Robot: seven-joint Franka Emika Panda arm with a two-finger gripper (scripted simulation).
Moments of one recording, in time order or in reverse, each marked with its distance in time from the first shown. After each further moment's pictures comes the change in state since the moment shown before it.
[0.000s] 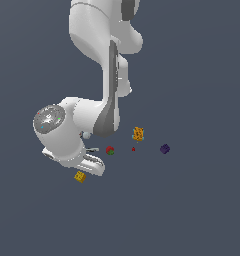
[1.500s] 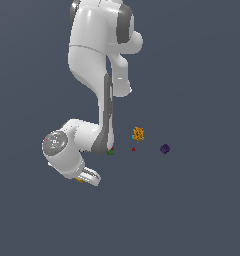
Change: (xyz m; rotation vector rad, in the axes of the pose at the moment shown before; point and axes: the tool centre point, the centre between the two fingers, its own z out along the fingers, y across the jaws) arm 0.010 0.023 0.092 -0.006 -0.004 0.054
